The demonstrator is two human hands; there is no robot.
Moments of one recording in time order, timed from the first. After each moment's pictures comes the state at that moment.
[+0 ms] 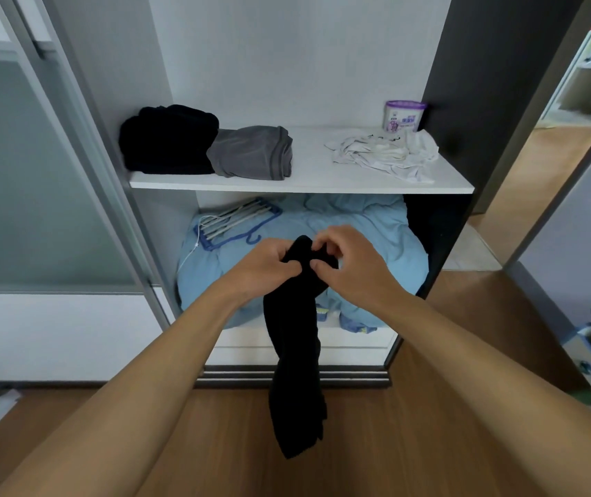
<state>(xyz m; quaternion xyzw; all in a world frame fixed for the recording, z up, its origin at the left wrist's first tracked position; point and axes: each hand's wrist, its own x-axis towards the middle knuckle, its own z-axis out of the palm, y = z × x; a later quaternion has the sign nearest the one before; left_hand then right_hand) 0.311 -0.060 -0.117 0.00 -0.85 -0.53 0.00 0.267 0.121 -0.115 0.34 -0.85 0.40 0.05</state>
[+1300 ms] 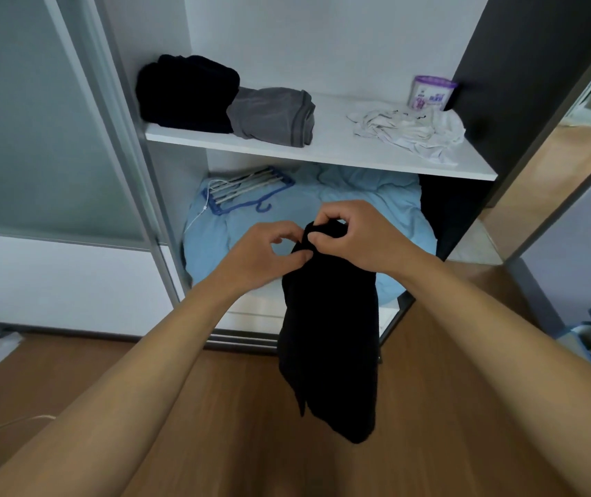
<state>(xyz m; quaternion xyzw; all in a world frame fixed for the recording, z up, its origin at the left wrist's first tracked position) 0.356 -0.080 -0.147 -0.08 -0.87 -0.45 0.15 0.282 0.101 -0.088 0.43 -0.82 0.37 -0.03</state>
